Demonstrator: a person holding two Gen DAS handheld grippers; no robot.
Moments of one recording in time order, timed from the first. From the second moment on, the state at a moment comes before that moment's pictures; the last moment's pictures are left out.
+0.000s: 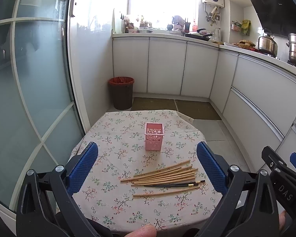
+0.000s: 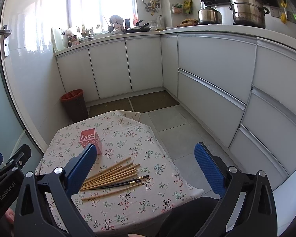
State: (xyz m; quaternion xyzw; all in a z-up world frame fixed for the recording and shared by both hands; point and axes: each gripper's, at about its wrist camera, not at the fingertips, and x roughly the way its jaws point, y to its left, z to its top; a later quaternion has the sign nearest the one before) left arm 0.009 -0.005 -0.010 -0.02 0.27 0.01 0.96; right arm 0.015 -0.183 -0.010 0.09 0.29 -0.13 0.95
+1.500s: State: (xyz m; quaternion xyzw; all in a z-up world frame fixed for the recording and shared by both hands) left arm 0.109 -0.016 -0.066 0.00 0.40 -0.08 0.91; right arm 0.063 -0.263 -0.081 0.27 0.39 -0.11 0.87
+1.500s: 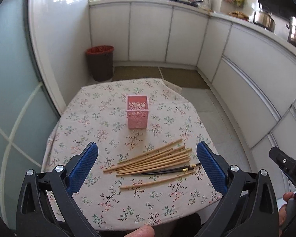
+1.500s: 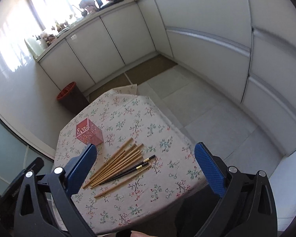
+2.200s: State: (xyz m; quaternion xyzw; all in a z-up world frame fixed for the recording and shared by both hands) left arm 0.330 -0.134 -0.288 0.15 0.67 -0.20 0.70; right arm 0.160 -0.327 -0.263 0.44 0.54 -0.06 0.72
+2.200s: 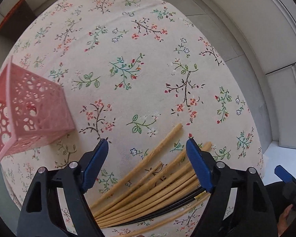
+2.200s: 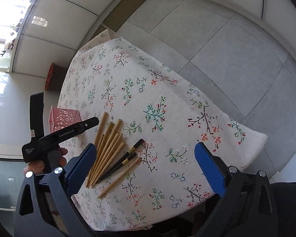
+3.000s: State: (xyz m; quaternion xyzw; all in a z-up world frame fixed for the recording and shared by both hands) left arm 0.304 -0.071 -0.270 0.18 0.58 -0.21 0.77; right arm 0.173 -0.291 -0.288 0.48 0.59 -0.07 0.64
